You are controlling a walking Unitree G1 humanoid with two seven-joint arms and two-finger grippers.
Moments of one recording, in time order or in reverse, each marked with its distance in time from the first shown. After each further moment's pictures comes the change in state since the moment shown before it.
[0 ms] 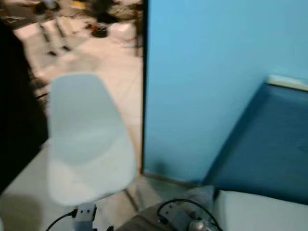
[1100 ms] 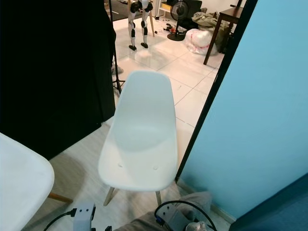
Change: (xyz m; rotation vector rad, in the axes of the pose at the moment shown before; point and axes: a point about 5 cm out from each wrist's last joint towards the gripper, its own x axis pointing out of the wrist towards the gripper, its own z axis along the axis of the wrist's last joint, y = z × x) left arm 0.000 0.002 0.003 0.003 -0.008 0.010; right arm 0.000 -0.001 0.004 0.000 -0.020 -0.029
